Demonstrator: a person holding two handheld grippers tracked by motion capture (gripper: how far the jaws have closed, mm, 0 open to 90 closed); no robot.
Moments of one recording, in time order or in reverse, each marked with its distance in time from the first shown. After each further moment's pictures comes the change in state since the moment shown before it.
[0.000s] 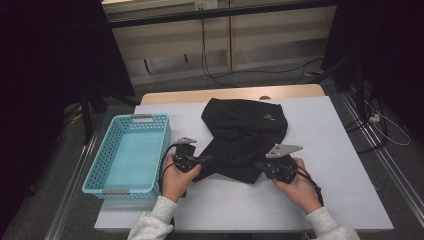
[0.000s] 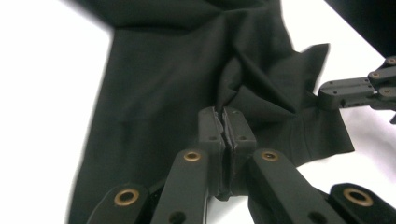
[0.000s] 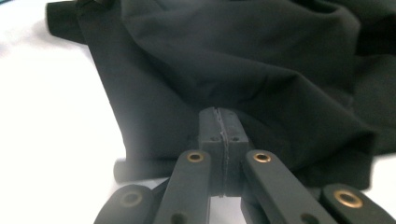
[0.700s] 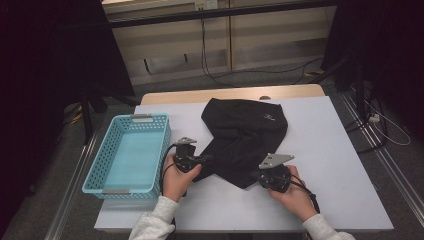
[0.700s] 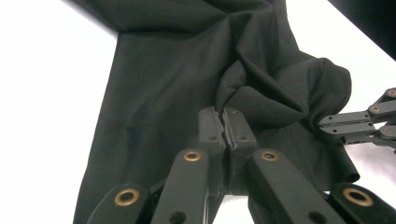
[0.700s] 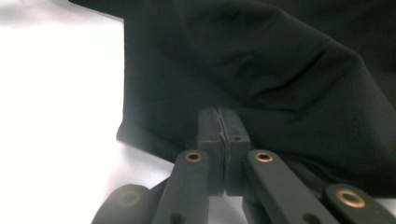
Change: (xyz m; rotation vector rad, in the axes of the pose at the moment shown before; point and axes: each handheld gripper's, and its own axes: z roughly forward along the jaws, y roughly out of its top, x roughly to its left) left arm 0.009 0.000 0.003 -0.021 0.032 0.006; right arm 0.019 -0.010 0.014 0.042 0.015 -0.064
